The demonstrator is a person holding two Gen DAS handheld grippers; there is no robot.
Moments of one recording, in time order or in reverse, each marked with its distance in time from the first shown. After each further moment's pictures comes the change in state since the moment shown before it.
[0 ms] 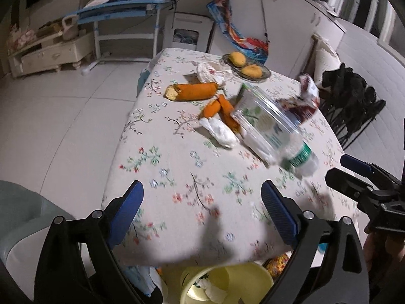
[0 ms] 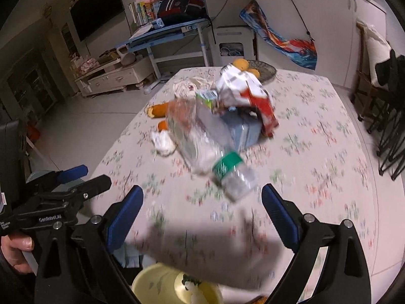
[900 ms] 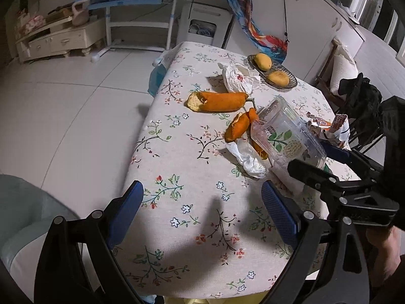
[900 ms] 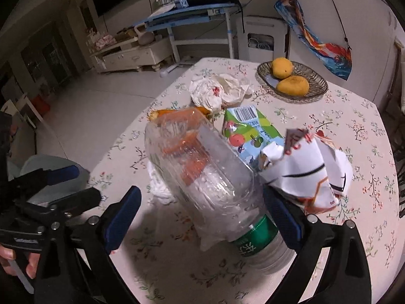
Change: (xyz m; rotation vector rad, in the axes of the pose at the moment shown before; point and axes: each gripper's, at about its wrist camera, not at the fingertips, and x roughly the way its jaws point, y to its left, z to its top) left arm 0.036 0.026 0.038 -0.073 0.057 0.035; right arm 0.080 0.015 0.051 -0.133 0.130 0.117
